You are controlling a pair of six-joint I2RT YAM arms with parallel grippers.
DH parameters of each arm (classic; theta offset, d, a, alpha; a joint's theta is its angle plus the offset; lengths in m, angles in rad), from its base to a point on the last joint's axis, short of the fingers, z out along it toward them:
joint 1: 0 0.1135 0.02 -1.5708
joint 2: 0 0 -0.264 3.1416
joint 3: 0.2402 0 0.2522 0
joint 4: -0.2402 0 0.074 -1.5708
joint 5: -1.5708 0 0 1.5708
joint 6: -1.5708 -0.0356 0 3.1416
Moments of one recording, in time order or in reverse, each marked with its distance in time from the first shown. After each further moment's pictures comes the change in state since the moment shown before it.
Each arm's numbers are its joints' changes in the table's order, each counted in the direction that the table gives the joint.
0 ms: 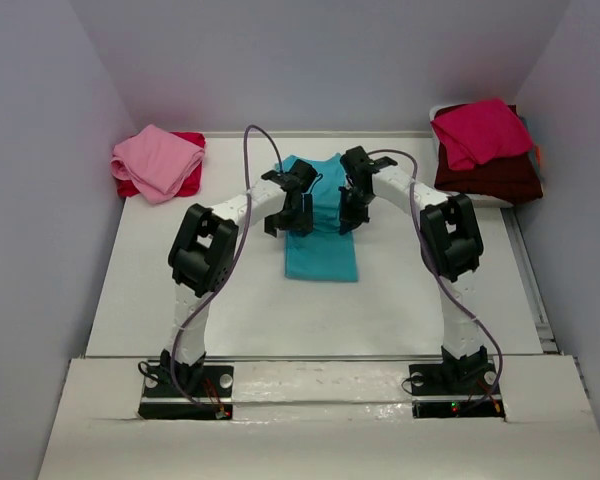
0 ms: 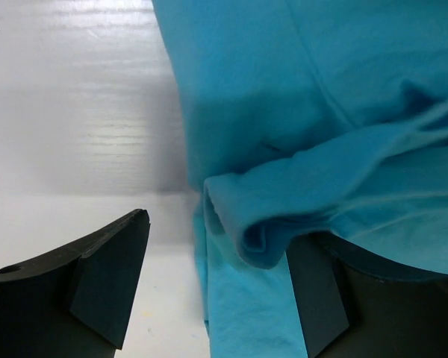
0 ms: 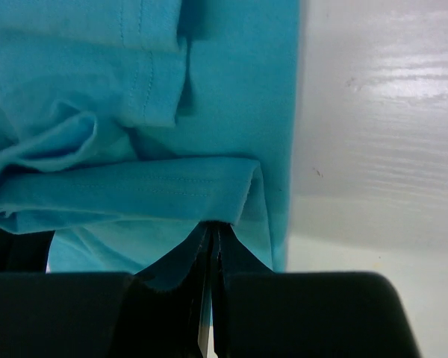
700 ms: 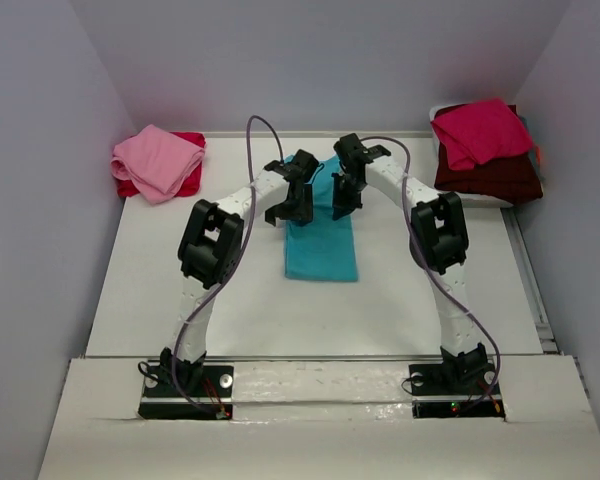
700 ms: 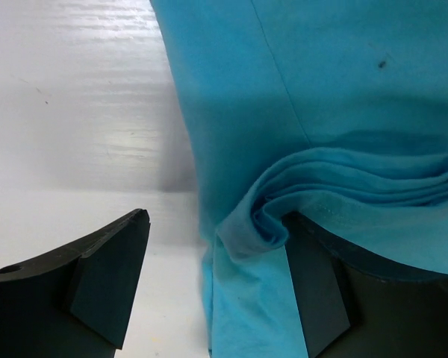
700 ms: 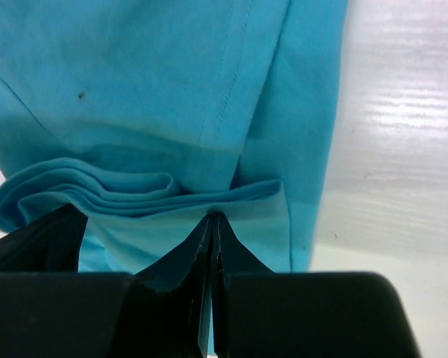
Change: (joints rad) left arm 0.026 0.104 0.190 -0.058 0.048 -0.023; right arm 0.000 0.132 0.245 -0.055 -0.015 0.032
